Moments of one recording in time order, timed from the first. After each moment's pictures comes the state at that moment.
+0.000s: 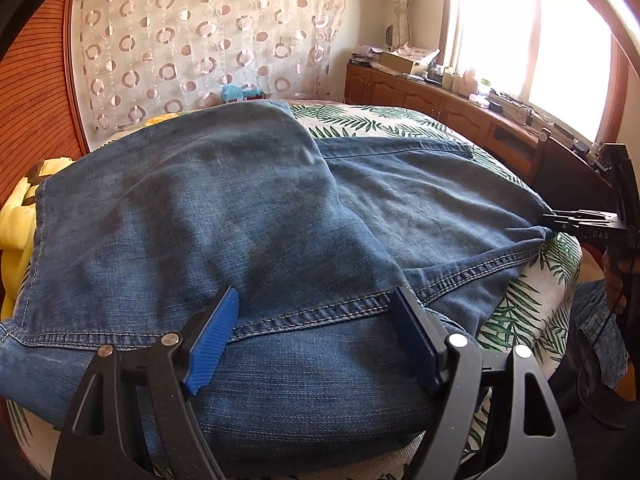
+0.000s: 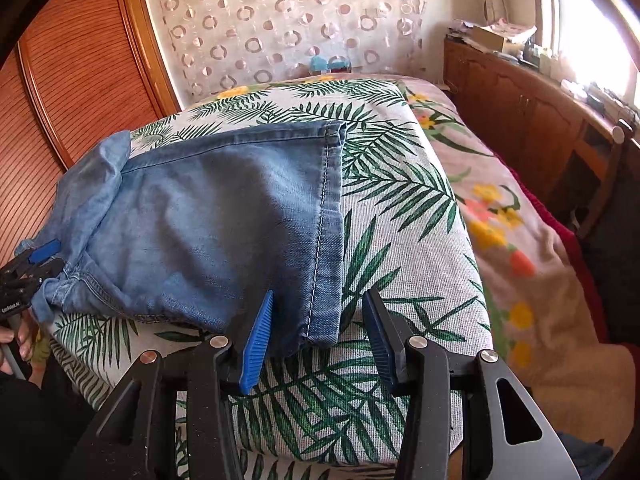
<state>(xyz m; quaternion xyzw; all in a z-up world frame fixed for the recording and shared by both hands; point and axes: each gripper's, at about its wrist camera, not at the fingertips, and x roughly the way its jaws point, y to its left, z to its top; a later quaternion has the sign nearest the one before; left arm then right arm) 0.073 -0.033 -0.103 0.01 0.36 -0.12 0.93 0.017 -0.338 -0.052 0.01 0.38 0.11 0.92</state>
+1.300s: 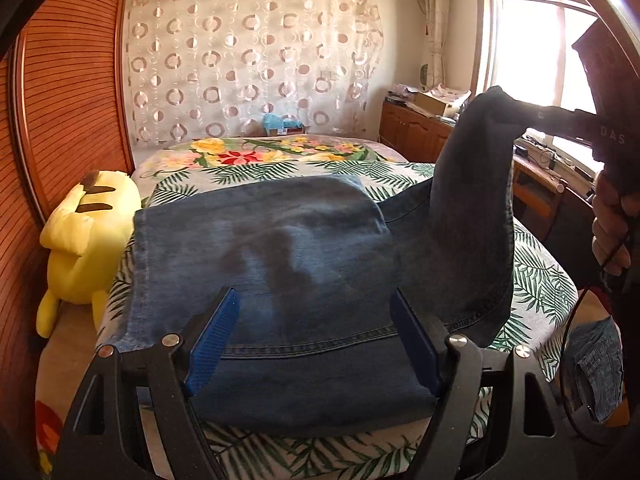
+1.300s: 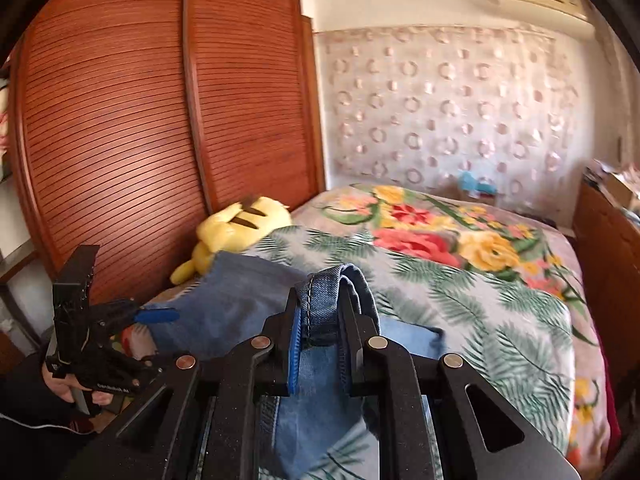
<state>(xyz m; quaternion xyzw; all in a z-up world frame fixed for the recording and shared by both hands) 0.040 0.030 -0.049 -0.02 0.30 -0.06 0.95 0.013 -0.198 0.069 -0.07 0.20 0.36 0.91</state>
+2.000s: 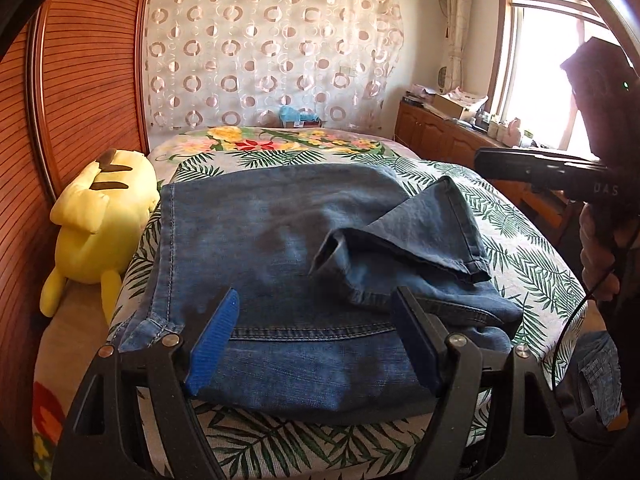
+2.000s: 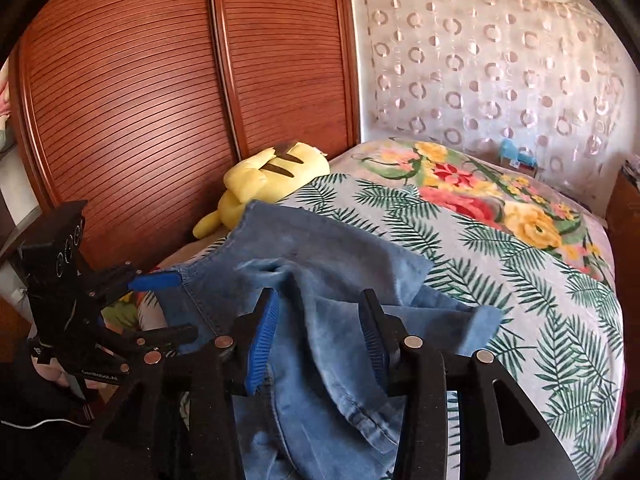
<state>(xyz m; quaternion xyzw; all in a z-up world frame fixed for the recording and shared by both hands) 0.040 0.054 -0.063 -0.05 0.32 -0.04 0.95 0.097 -0.118 0.032 -0.11 0.28 0.38 0.87</state>
